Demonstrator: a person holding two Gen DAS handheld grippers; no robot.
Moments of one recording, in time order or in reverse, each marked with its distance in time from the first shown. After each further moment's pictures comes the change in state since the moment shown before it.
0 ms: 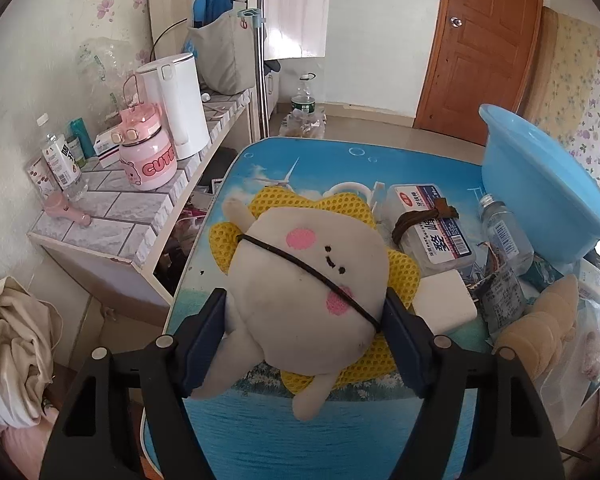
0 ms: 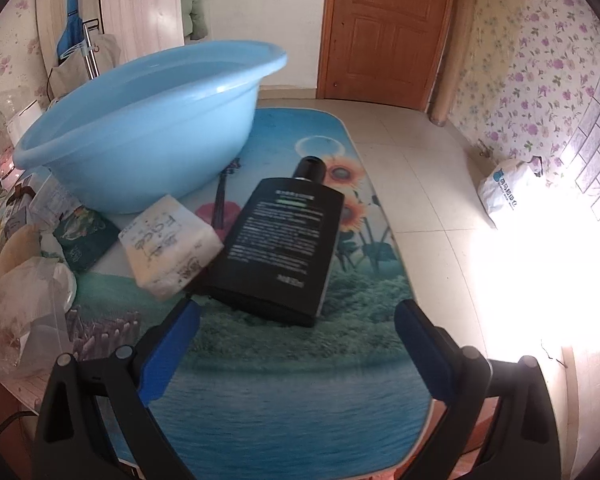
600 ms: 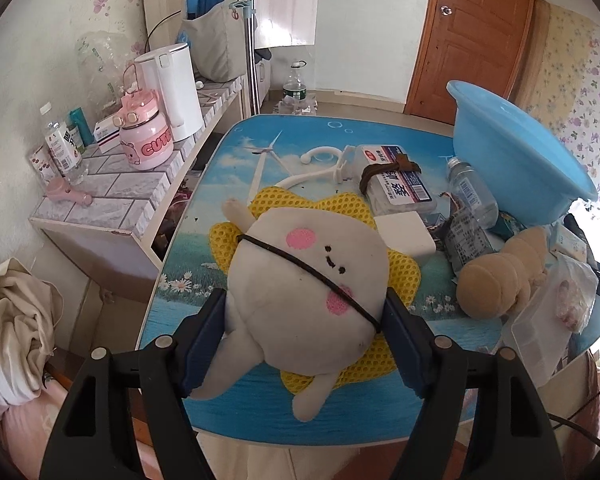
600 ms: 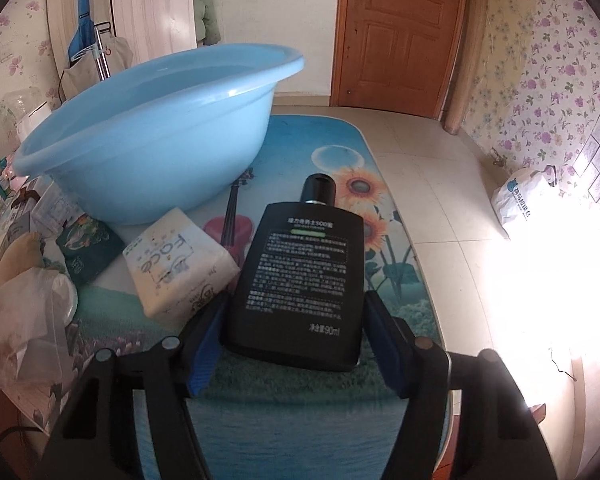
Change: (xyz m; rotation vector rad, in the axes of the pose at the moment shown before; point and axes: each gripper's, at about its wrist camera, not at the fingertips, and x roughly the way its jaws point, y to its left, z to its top) left arm -0.033 -0.014 -0.033 0.020 0.047 -0.025; right arm -0.004 -0.009 -0.004 -0.027 -0.036 0.068
